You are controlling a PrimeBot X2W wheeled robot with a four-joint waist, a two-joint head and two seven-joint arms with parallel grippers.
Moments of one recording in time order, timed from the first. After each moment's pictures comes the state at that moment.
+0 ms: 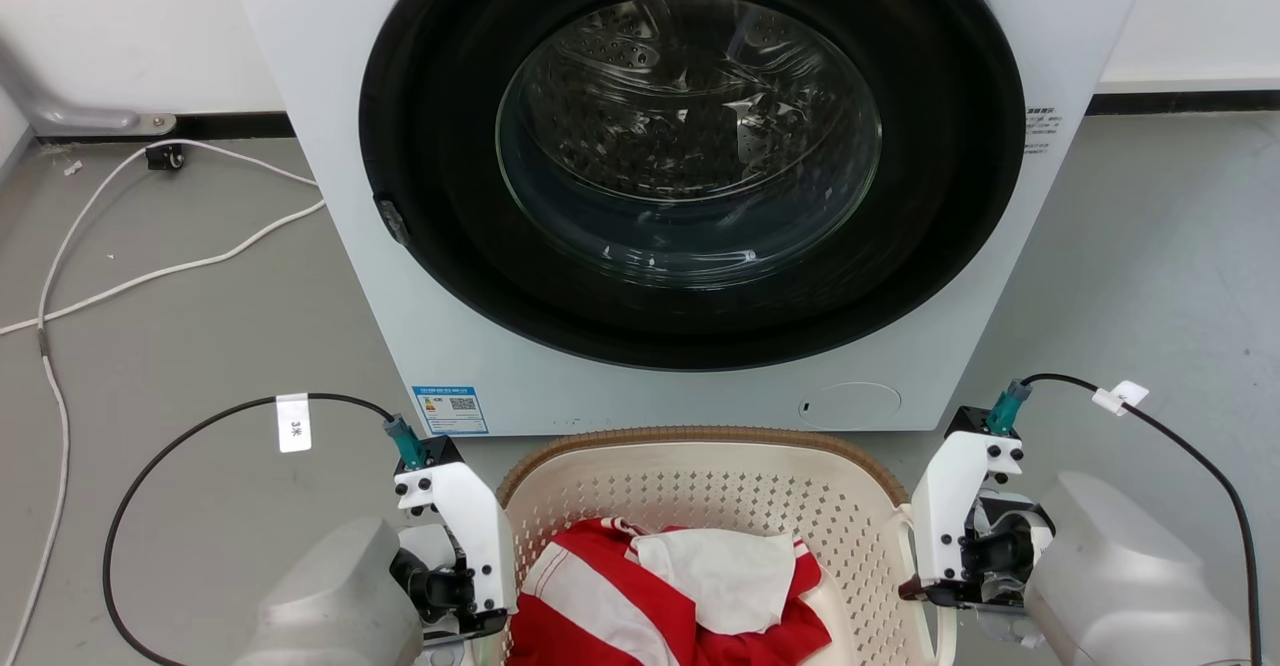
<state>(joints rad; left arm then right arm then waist) -0.72 0.14 -0.84 1.26 -1.19 -0.13 0.62 -0.74 -0.12 0.59 1.29 0.88 0.13 0.75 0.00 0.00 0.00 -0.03</state>
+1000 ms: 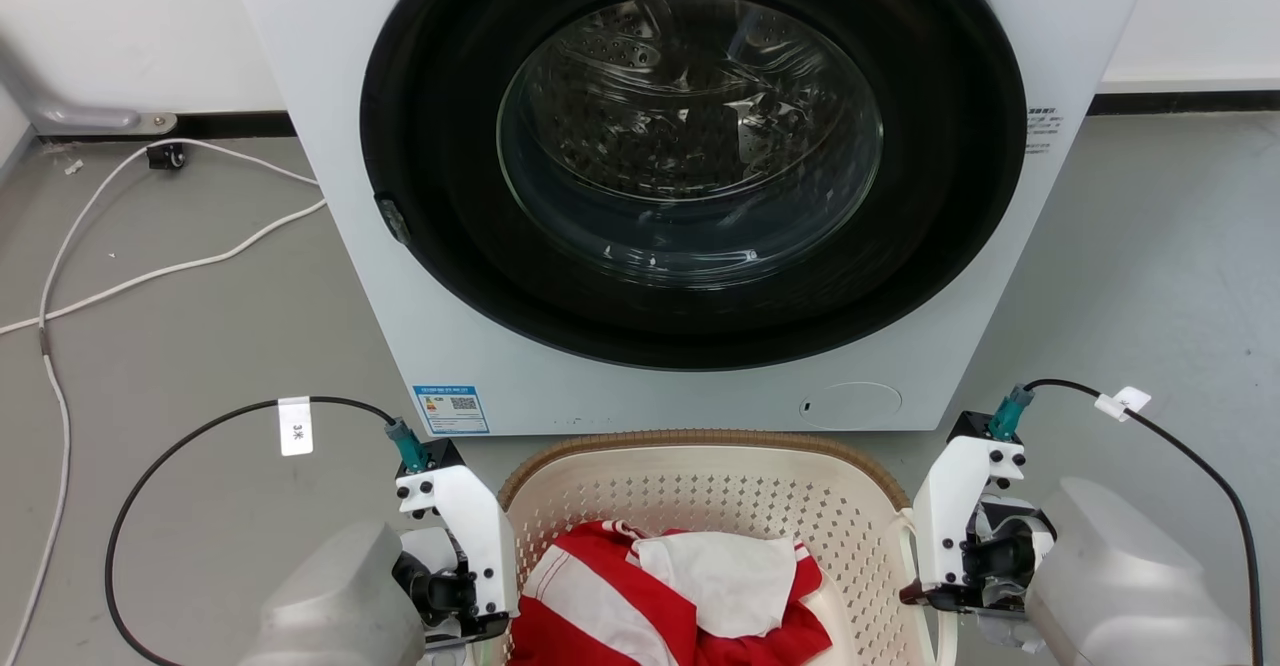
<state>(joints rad) -0.72 0.14 -0.86 1.27 -1.20 -0.13 0.61 -0.73 -0.12 0.55 1.29 0.85 0.13 0.75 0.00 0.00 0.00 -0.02</state>
